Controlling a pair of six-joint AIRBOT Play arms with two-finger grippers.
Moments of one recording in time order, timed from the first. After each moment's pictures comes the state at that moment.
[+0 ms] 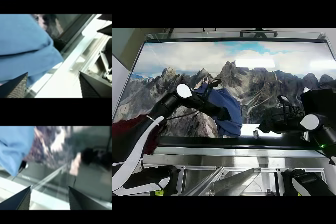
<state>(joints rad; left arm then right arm) -0.41 -1.37 1.17 0.81 -1.23 -1.21 0.21 -0.89 0.70 -1.06 1.10 1.51</state>
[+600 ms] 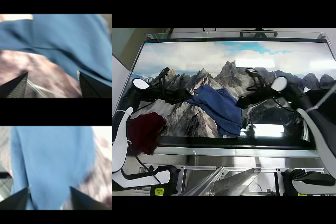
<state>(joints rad) 0.15 -1.44 1.12 0.89 -1.12 -1.17 0.39 -1.54 1.33 -0.91 1.07 1.08</state>
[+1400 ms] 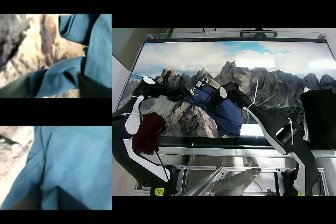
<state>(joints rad) 0.19 -1.85 1.42 0.88 -1.18 -1.15 0.72 -2.04 1.88 -1.26 0.93 0.96</state>
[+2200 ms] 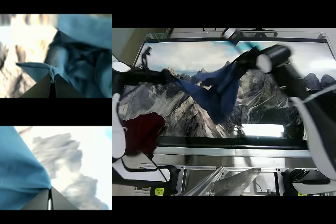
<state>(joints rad) 0.25 -1.49 1.54 0.81 -1.27 -1.15 0.52 -1.51 1.89 -1.64 1.05 1.23</state>
